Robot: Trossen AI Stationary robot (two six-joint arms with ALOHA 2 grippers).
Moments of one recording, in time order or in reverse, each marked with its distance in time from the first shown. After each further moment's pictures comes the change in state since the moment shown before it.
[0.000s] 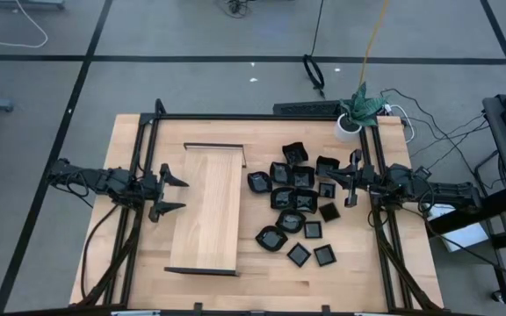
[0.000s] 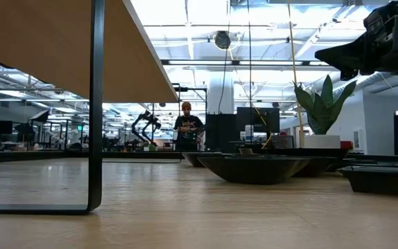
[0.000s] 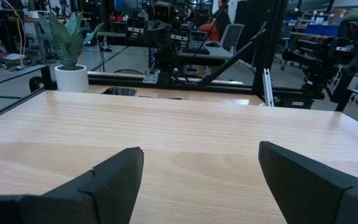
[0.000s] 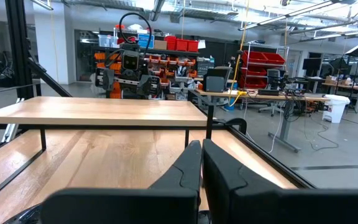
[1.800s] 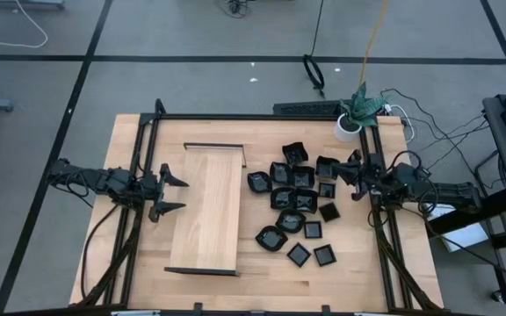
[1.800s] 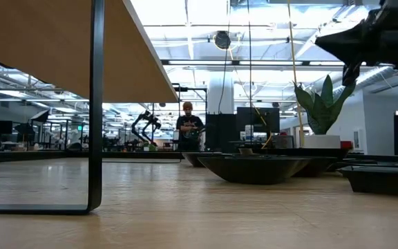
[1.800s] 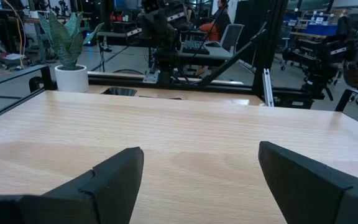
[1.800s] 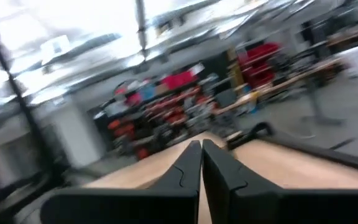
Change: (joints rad) left arm 0.000 0.000 0.000 0.000 0.000 0.000; right arm 0.000 0.006 0.002 0.141 0.115 0.448
